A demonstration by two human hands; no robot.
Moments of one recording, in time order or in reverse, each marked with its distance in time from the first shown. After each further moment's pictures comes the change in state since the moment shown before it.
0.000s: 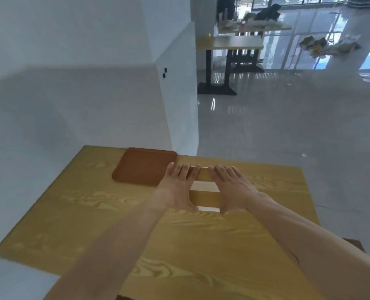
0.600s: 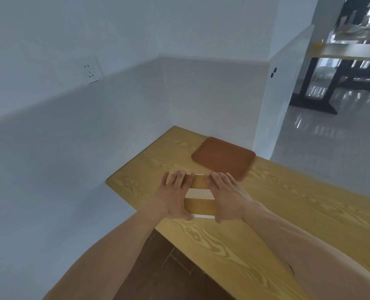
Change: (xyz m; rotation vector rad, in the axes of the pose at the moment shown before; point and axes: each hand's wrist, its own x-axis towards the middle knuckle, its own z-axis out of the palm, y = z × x) left_hand -0.236 -0.090 0.046 -0.093 -0.046 -0.472; right_hand 0.034 -0.214 0.003 0.004 0.060 -0.490
